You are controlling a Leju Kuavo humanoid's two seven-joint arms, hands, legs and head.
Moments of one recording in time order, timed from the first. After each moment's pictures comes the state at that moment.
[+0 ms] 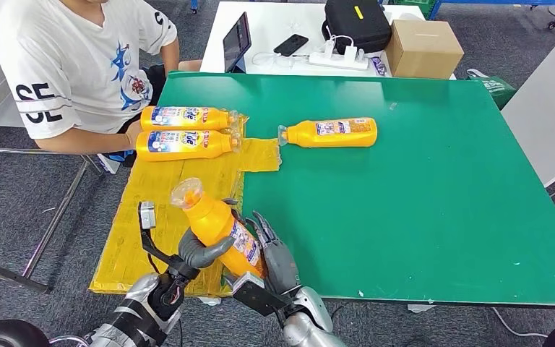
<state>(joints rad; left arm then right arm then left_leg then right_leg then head) -0.32 -0.09 -0.37 -0.91 0.65 -0.54 -0.31 -0.25 0.25 0.53 -0.72 0.52 -0.57 -0.68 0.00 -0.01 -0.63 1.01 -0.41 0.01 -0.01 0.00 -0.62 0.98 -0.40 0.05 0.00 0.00</state>
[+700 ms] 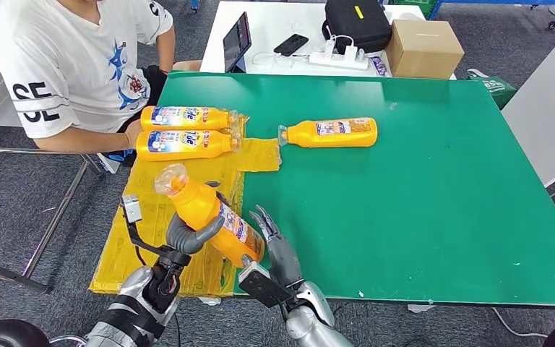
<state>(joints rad) -0.31 -0.11 -0.28 -0.99 0.56 -0.40 -0.35 -0.24 0.25 0.49 -0.77 0.50 -0.51 -0.66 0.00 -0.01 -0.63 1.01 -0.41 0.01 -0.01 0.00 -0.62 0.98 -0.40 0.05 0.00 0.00</state>
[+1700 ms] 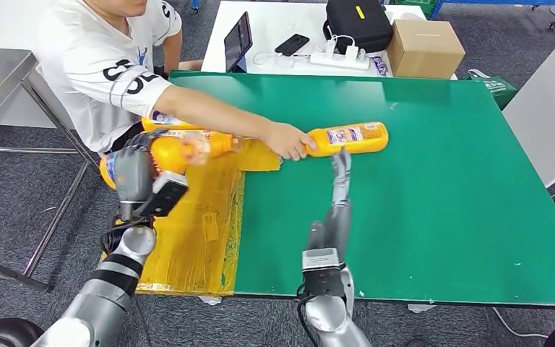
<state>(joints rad) -0.52 -0.09 -0.14 -0.92 -0.79 0.67 -0.53 -0.10 0.21 0.47 -1.47 0.28 -0.69 -0.70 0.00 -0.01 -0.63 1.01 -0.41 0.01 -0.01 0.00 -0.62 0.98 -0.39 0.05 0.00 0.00</state>
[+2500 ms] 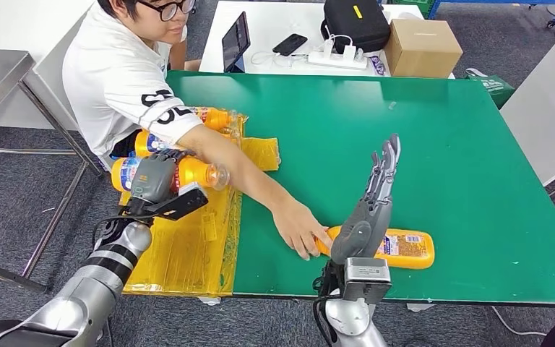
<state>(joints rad) -0.62 -0.03 -0.18 -0.69 -0.95 0.44 -0.46 -0.07 0.19 0.45 -1.67 0.23 -0.70 -0.70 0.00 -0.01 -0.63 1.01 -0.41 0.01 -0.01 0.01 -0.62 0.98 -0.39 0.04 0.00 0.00</state>
